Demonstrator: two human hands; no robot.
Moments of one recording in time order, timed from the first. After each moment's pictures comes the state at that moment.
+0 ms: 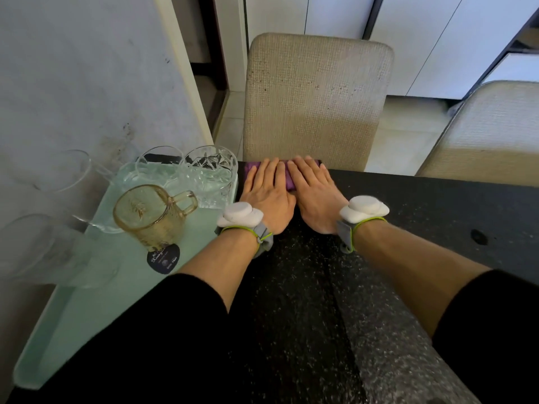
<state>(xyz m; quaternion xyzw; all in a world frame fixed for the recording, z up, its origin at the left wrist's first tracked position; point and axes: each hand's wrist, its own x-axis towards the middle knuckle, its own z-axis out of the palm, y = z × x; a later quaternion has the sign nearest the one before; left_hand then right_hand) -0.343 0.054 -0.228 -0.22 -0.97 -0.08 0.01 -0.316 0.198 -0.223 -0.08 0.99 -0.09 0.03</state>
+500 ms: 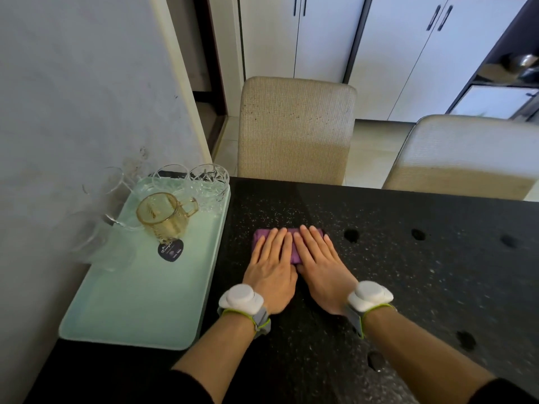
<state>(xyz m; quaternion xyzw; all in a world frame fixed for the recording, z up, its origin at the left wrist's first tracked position) -0.181 0.051 -0.208 -0.28 -0.96 -0.07 -0.06 -0.145 0.211 -0.204 -0.08 0.99 -0.09 0.08</state>
